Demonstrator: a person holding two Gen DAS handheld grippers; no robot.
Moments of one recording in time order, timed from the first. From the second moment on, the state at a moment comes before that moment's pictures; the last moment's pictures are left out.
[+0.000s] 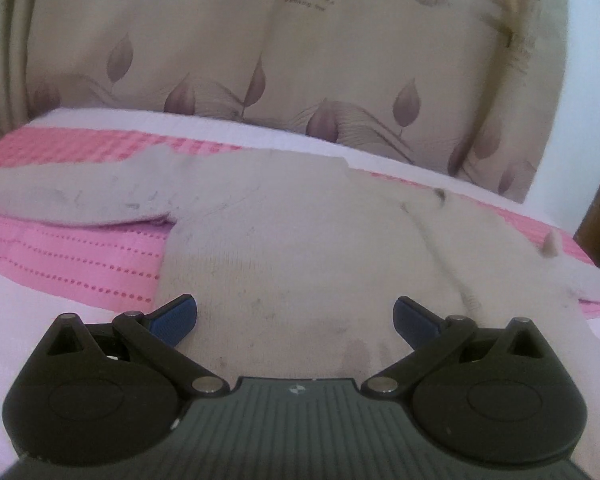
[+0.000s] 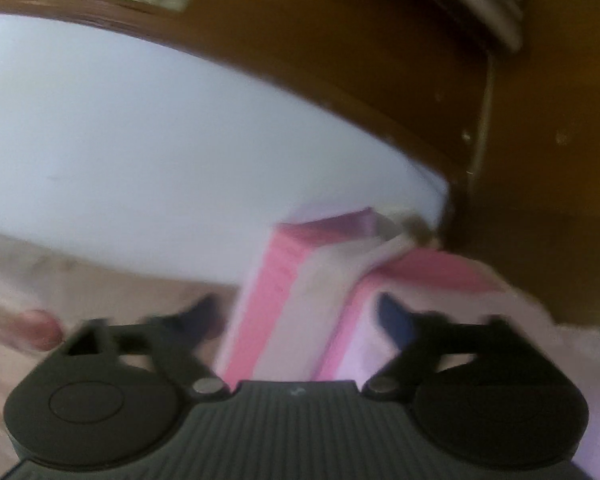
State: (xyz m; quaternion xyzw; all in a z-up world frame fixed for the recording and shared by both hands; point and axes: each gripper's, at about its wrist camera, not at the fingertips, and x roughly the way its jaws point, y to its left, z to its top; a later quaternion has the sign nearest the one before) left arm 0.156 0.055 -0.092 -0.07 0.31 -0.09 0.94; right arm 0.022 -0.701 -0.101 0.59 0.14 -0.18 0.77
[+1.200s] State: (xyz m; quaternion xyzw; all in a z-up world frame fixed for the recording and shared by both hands) left arm 0.158 0.053 -0.096 -0.08 0.32 -0.10 0.94; right arm 0.085 -0.723 -0.088 0.61 0.09 -0.13 0.78
